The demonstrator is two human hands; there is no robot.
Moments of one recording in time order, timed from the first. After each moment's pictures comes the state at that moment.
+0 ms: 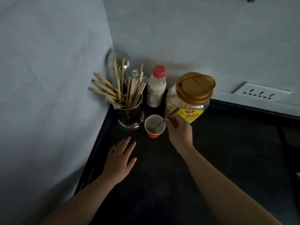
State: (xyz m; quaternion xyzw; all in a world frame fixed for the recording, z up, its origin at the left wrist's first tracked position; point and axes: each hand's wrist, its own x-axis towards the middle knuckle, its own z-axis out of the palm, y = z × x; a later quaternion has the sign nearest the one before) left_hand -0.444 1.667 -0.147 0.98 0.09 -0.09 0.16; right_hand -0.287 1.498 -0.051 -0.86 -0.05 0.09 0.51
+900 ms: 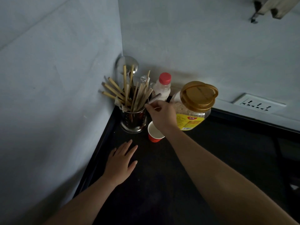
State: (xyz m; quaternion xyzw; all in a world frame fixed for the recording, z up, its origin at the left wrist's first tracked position) left_hand -0.444 1.667 -0.144 0.98 0.10 -0.10 0.17; right_hand -0.268 1.572 -0.005 -0.86 -0.15 0.10 0.47
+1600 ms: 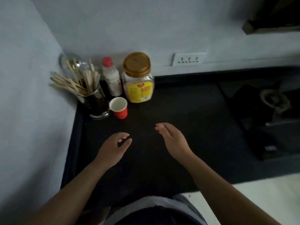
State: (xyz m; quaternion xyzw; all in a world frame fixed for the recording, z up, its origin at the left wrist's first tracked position) left_hand -0.478 1.586 -0.048 0.89 0.10 -0.12 0.43; right_hand -0.445 1.367 -0.010 -0.83 0.02 0.16 0.54
